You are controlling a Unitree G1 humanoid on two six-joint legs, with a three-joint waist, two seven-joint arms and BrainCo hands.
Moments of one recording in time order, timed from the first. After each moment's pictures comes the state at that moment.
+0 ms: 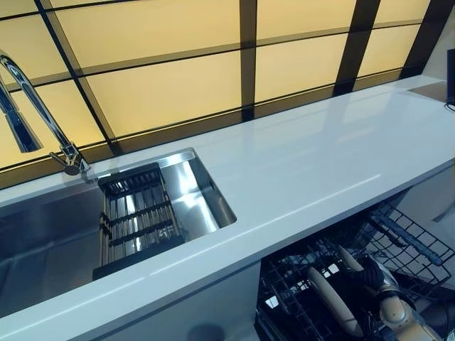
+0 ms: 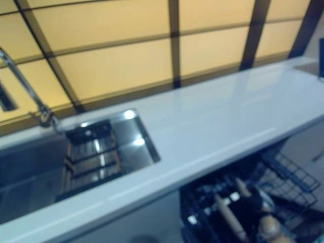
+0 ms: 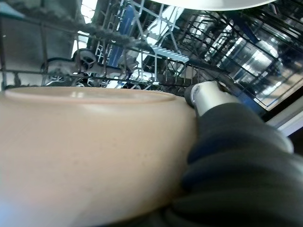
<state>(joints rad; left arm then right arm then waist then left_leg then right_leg) 0.04 0.25 -0.17 1.12 -0.42 -0.18 -0.12 -0.17 -0.69 0.13 0.57 -0.18 -0.07 -0.22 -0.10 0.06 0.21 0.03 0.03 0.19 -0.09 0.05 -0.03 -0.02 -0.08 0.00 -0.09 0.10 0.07</state>
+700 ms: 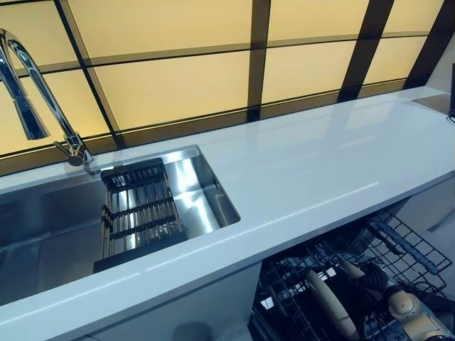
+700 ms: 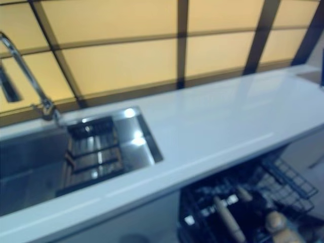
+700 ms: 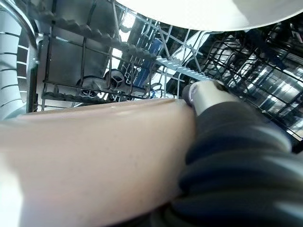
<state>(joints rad) 0.00 0.26 -0.17 1.13 -0.42 -0.17 -0.12 -0.29 -0.71 0.14 0.76 -0.18 -0.01 0.04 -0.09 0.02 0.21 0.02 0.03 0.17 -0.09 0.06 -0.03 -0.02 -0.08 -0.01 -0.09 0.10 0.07</state>
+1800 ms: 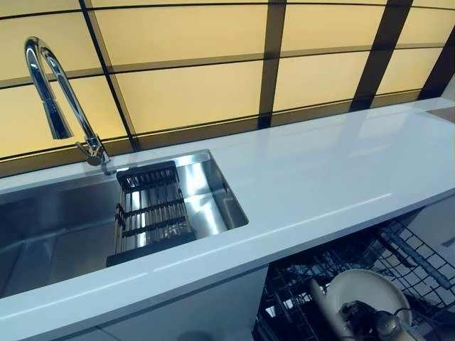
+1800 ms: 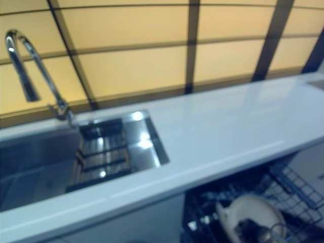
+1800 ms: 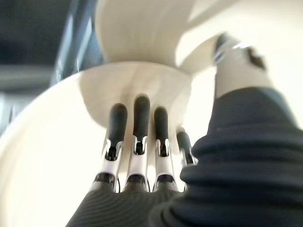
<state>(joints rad) -0.02 0.26 -0.17 1.13 -0.41 -0.16 -0.12 -0.27 -0.62 0.29 0.87 -0.26 0.11 0.19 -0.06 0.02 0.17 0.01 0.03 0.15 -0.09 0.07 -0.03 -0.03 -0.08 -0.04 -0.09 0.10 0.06</state>
